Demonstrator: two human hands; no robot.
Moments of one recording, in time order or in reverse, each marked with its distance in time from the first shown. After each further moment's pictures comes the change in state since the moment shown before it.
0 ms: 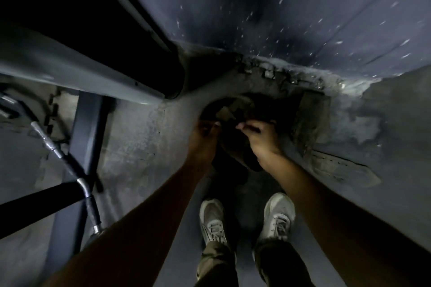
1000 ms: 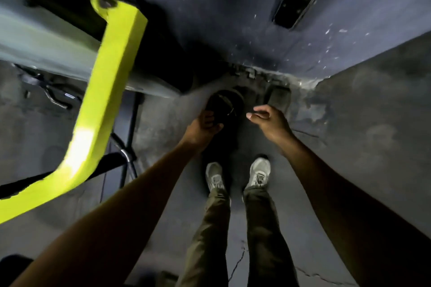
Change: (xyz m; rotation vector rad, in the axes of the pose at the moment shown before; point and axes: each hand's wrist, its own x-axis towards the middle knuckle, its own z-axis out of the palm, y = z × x) left_hand -0.196 0.140 -0.106 0.201 -0.239 0.028; right_hand -0.217 -0.152 -0.100 -0.262 -0.010 -0.041
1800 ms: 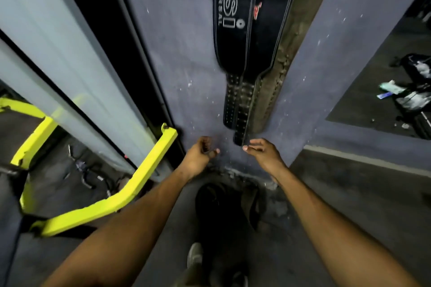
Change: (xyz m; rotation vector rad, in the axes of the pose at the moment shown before) left_hand -0.323 0.217 -0.034 -0.139 0.159 0.516; right_hand -0.296 -0.175 -0.202 0.065 0.090 -0.418
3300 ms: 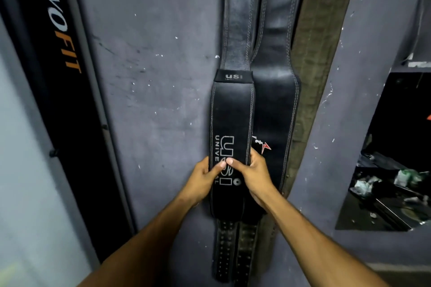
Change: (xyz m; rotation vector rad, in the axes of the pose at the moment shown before) left_hand 0.195 0.285 -0.094 -0.269 -0.291 0.717; right_hand 0.103 -0.334 -0.022 0.468 0.266 -0.809
